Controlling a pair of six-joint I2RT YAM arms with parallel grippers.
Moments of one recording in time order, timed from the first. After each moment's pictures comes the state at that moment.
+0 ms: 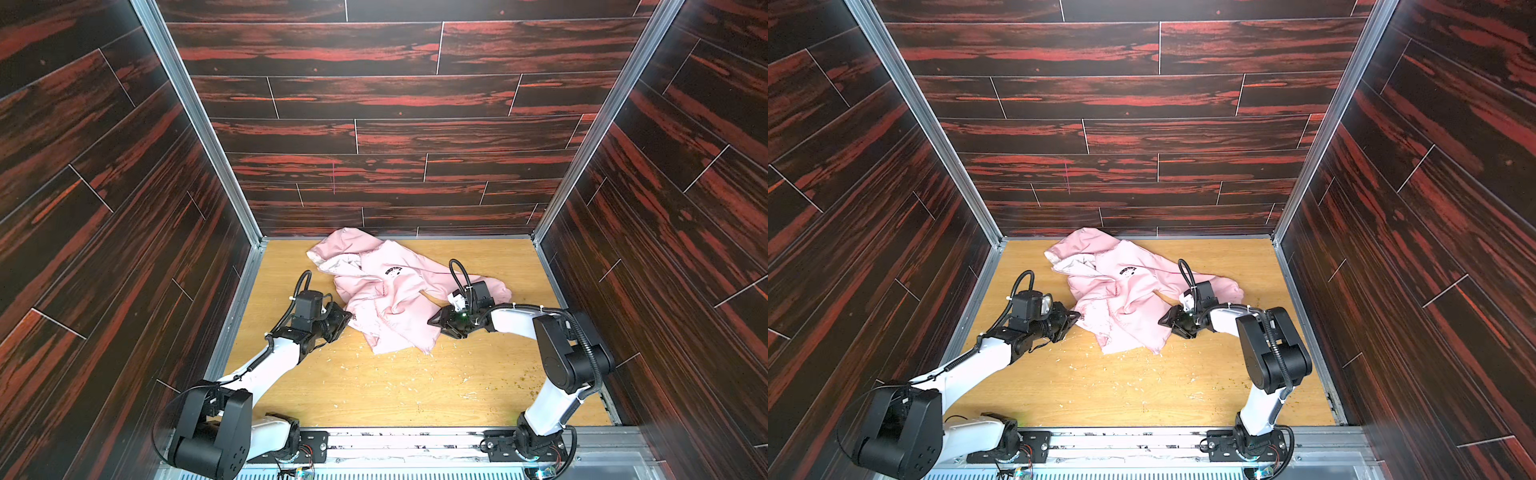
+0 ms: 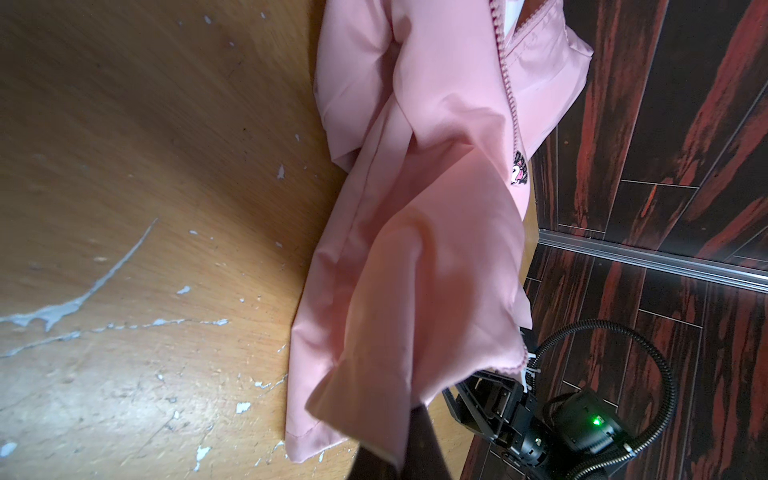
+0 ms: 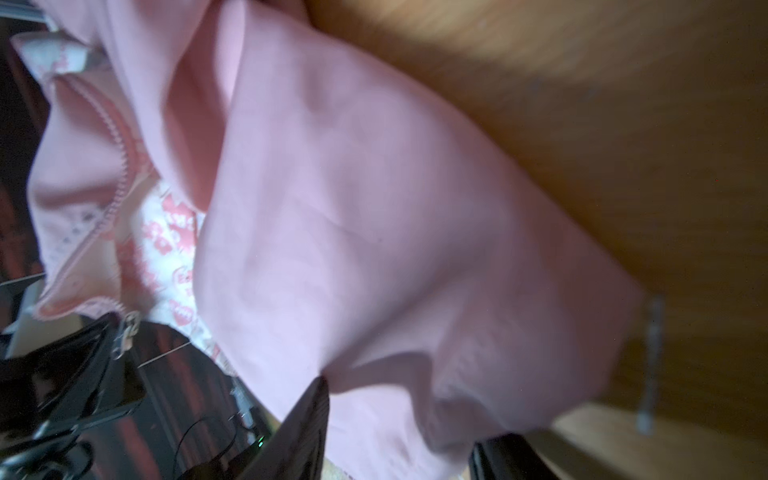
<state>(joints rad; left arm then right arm) -0.22 1.27 0.61 -0.01 0.38 -1.20 0.33 1.77 0.83 -0.08 -0.66 0.70</state>
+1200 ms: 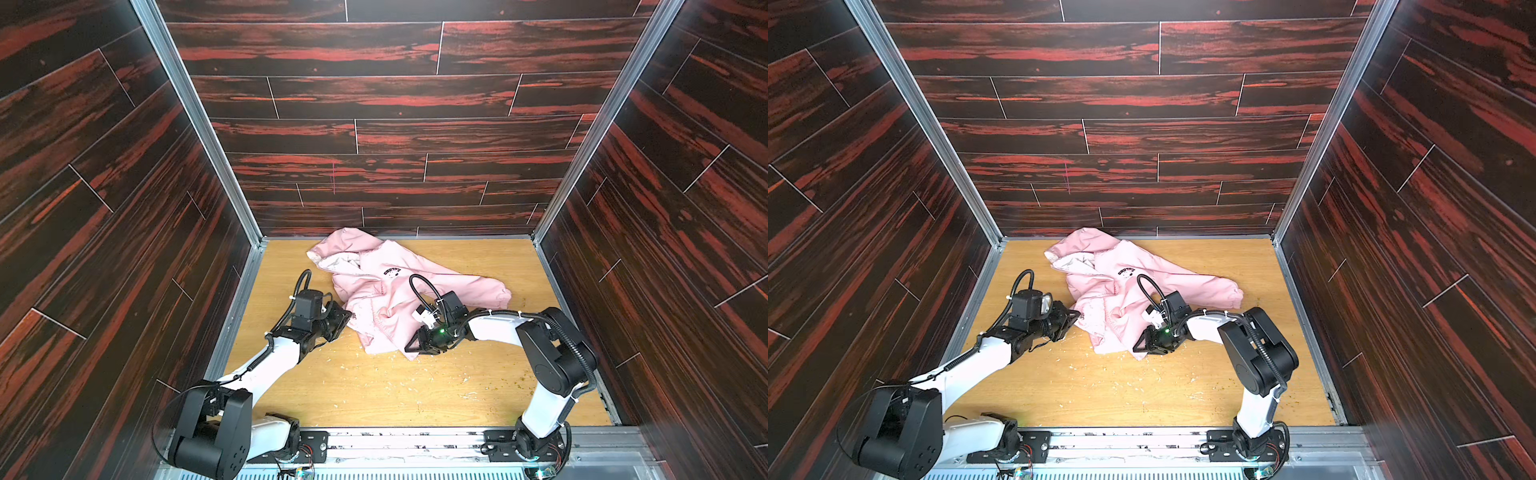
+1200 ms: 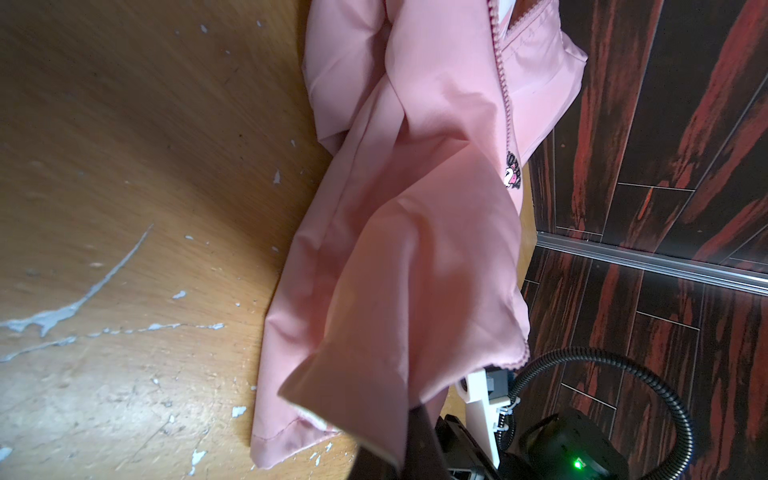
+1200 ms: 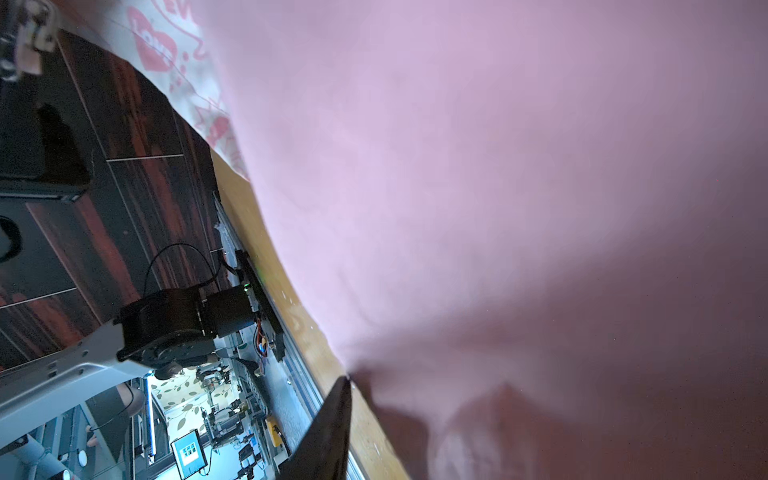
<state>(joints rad) -0.22 1.27 0.61 -0.01 0.37 -1.21 0.57 1.80 0.88 -0.22 -0.81 0.49</state>
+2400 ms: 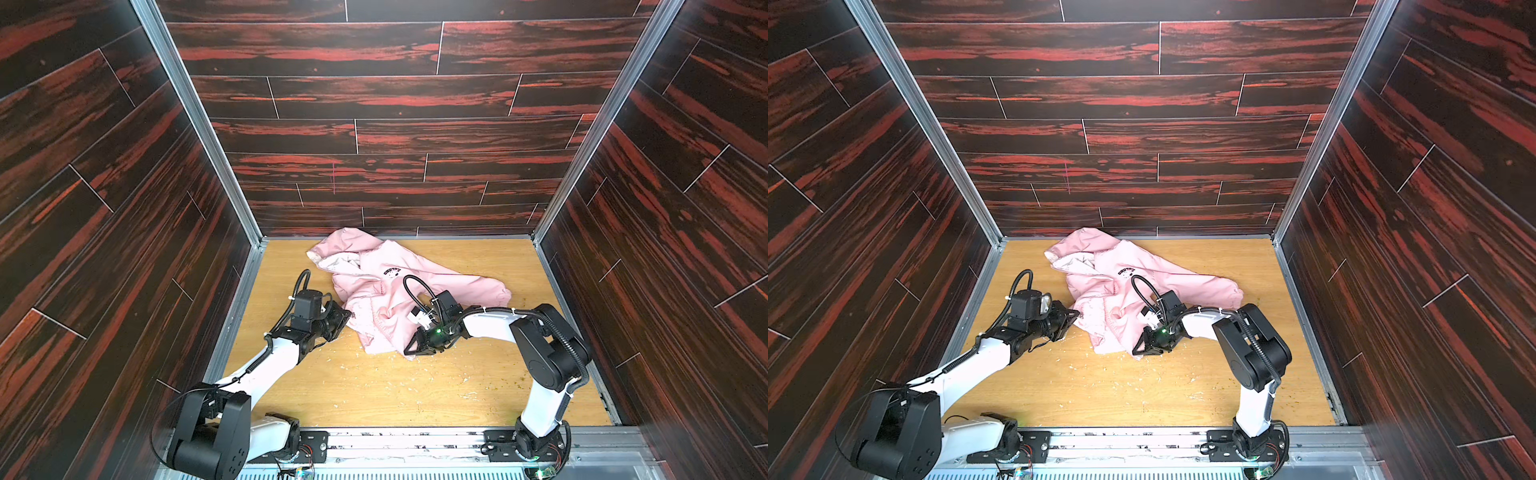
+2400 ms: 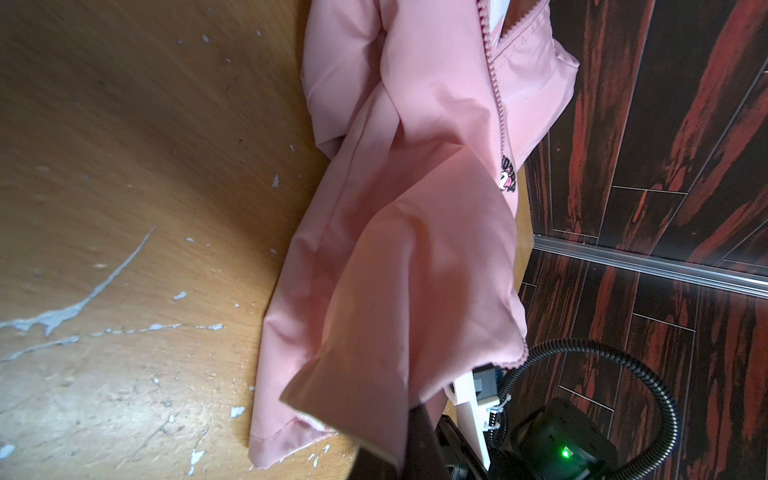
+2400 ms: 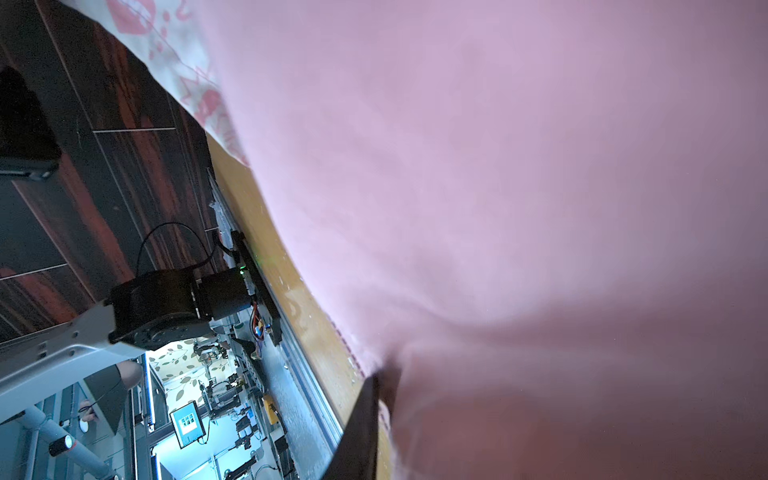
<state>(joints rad) -0.22 1.26 0.61 -0.01 0.36 -1.21 0.59 1.85 0.94 -0.29 -0.83 0.43</state>
